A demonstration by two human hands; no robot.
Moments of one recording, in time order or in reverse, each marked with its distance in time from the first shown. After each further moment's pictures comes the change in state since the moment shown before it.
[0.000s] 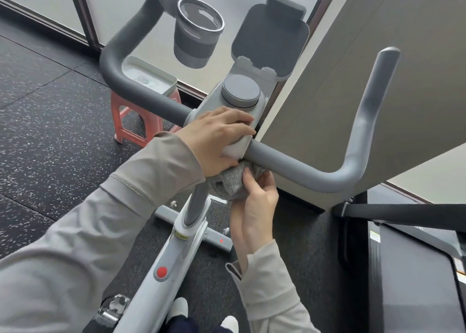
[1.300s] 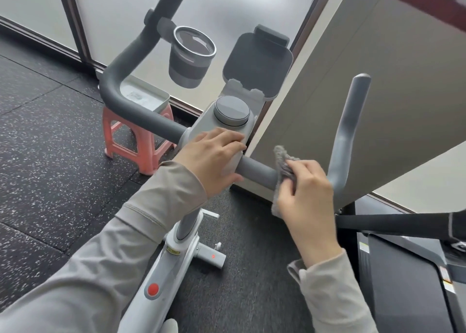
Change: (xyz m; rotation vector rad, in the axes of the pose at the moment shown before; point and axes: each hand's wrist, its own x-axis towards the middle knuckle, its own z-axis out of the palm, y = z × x) left_hand -0.003 0.014 0.005 0.128 0.012 -0.100; right_hand 0.005 -0.105 -0.012 -1.697 -0.138 -0.930
